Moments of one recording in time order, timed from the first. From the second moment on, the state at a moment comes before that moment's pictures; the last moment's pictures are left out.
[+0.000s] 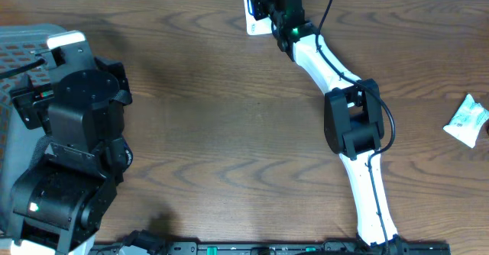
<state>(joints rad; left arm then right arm) -0.32 1.03 1.50 -0.95 -0.85 -0.07 0.35 2.56 2.15 0.10 -0.03 0.04</state>
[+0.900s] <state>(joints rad) -0.32 1.03 1.50 -0.95 -0.85 -0.07 0.05 2.30 2.16 -1.11 0.23 0.03</state>
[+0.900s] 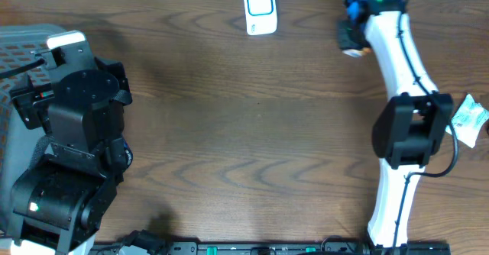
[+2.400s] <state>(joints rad) -0.32 1.03 1.50 -0.95 -0.85 -0.07 -0.48 2.29 2.15 -1.18 0.15 0.11</state>
